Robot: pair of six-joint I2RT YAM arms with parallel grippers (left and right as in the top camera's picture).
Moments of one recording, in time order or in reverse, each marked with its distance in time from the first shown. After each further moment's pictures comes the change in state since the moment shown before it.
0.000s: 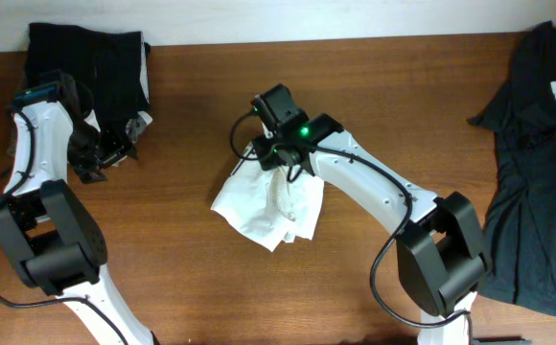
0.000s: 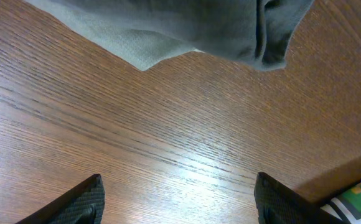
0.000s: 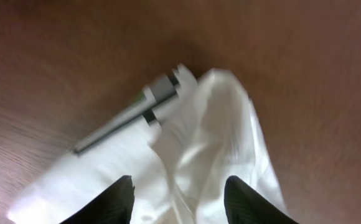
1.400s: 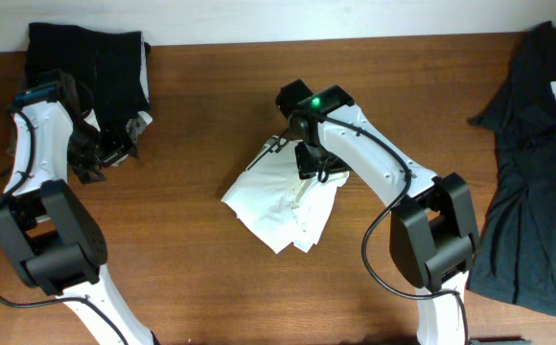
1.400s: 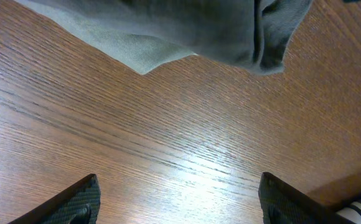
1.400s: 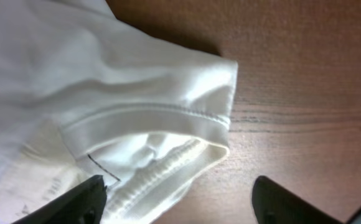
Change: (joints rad) left arm 0.000 0.000 0.000 0.008 0.000 0.000; right arm -0.111 0.124 0.165 -0.607 0.198 0.235
